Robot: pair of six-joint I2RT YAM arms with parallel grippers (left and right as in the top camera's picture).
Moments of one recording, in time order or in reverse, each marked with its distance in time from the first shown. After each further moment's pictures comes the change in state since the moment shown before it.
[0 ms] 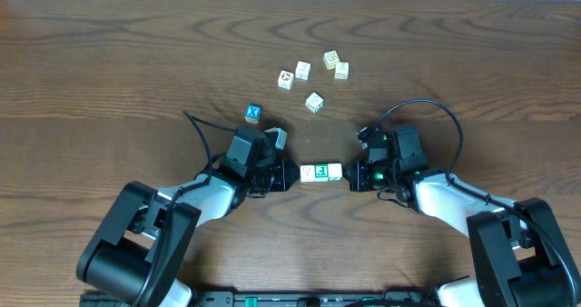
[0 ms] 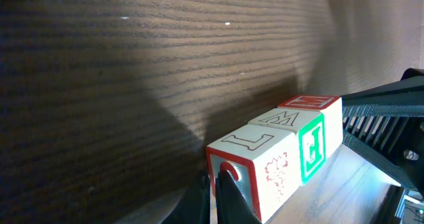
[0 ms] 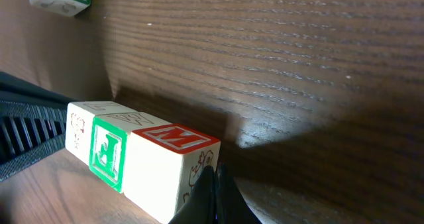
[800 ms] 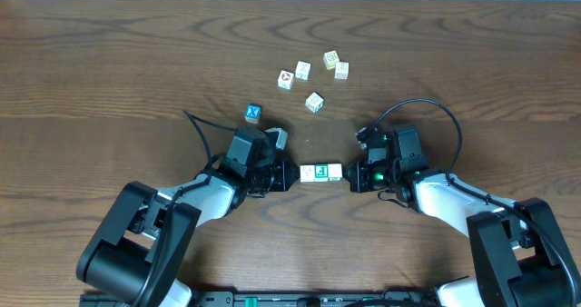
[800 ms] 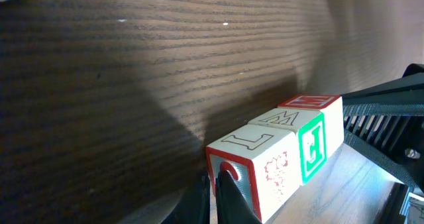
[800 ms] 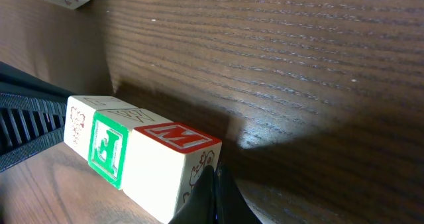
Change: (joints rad) left arm 0.000 0.000 0.000 0.000 -0.001 0.022; right arm 0.000 0.000 0.000 -0.002 -0.004 -0.047
